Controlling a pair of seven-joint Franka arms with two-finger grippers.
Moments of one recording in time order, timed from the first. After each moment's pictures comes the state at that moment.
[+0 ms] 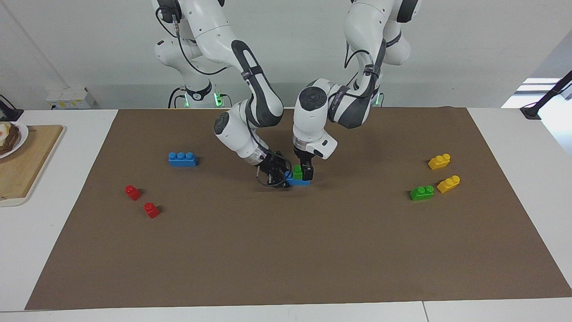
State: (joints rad) left arm -0.60 0.33 -0.07 -1.79 -0.01 2.11 -2.29; right arm 0.60 0.37 -0.04 -2.07 1.12 2.63 1.36
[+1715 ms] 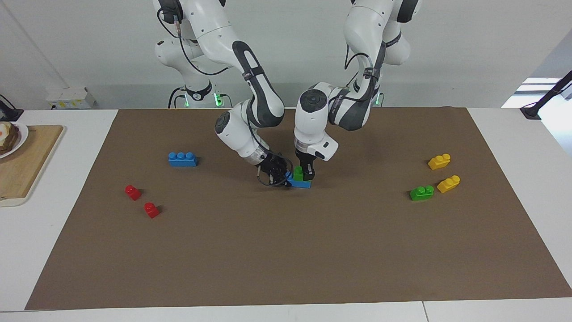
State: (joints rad) left arm -0.60 0.33 -0.06 -1.82 0.02 2.15 -2.31; right arm 0.61 0.38 -0.04 -2.07 1.15 2.65 1.30
